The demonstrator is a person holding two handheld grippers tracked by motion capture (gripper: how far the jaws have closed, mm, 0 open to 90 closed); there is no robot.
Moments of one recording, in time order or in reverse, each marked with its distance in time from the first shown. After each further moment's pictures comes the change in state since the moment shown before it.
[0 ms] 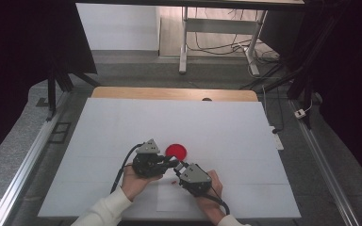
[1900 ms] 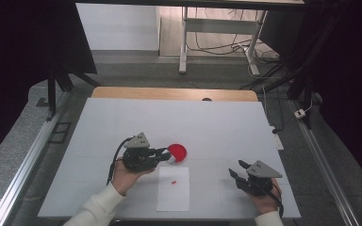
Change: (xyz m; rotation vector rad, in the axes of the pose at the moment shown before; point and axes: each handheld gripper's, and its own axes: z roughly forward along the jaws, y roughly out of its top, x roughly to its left) left arm 0.013 0.009 -0.028 -0.049 0.029 0.033; right arm -0.118 -0.087 -0.098 0.078 -0.085 0.216
